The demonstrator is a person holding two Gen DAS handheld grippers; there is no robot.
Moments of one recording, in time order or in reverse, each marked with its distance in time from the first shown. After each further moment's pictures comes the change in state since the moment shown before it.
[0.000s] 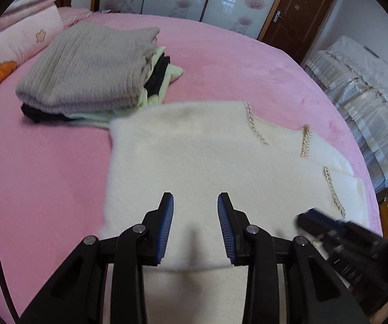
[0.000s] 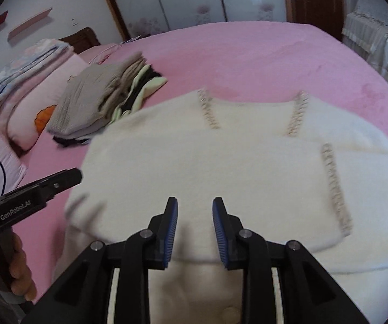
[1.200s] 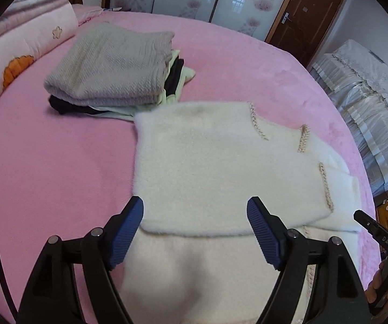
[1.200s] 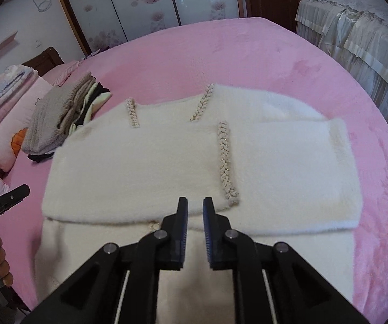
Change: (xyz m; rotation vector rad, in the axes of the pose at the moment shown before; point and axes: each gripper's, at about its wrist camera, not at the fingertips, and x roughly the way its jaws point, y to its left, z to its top) left arm -0.058 0.007 -0.010 -0.015 -0.001 0.048; right arm -0.107 -0.102 -0.026 0.164 -0.071 -0.149
